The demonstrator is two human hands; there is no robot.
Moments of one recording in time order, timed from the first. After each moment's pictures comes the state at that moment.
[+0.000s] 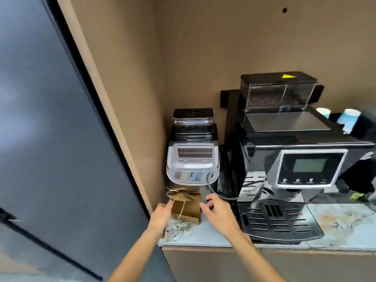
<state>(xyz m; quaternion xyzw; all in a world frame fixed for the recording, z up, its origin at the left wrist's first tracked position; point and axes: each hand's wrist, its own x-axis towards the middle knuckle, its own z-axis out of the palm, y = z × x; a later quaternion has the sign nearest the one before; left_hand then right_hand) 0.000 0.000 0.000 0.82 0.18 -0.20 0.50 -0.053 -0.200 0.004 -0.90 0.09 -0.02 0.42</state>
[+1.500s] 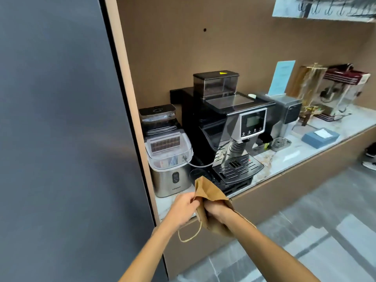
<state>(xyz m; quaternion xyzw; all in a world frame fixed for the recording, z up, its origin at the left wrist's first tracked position) -0.088 0.052 0.062 0.79 -0.37 -0.26 0.41 -0.150 -0.070 0.032 -0.73 0.38 -0.02 0.56</state>
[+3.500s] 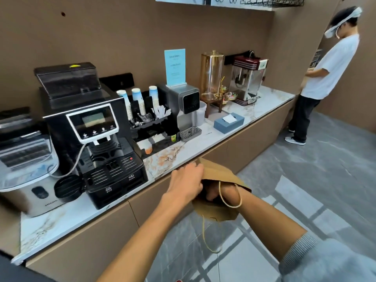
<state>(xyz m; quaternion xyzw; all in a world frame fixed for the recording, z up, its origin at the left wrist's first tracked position) -0.422 -0.349 0.132 0.80 -0.59 0.00 0.13 -0.521 -0.461 0.099 -0.90 0.37 0.12 0.22</state>
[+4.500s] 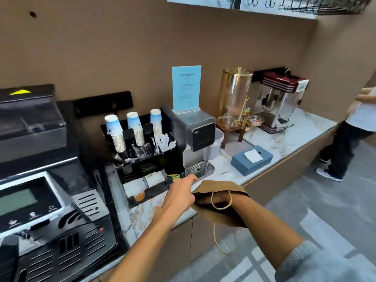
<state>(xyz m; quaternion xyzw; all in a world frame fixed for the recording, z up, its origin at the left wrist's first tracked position) -0.220 -0.616 0.100 0.86 -0.39 -0.18 0.26 -0.308 -0.765 0.070 -0.91 0.34 0.15 0.19</state>
